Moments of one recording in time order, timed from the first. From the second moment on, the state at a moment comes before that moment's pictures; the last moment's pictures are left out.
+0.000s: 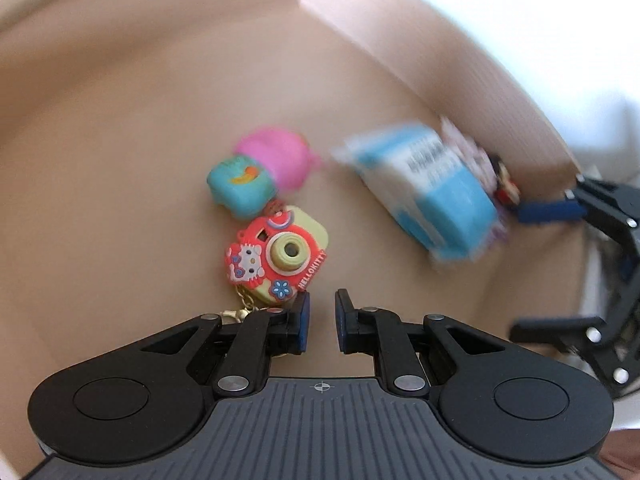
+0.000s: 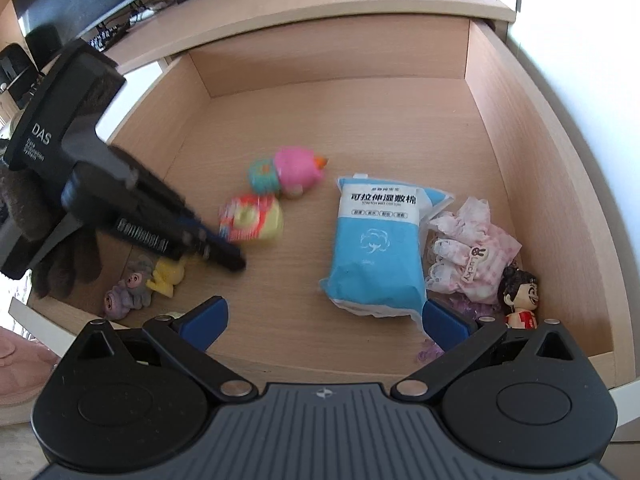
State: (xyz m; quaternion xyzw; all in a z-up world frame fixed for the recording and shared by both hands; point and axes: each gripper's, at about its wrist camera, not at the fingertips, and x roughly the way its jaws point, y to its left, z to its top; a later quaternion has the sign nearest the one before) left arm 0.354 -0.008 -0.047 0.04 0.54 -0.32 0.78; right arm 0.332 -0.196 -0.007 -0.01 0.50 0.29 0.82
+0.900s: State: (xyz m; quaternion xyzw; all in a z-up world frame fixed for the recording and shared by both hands) left arm 0.383 -0.093 -0.056 -0.10 0.57 -0.32 0.75; right arm 0.312 -0.207 -0.007 -0.02 0.50 0.29 0.82
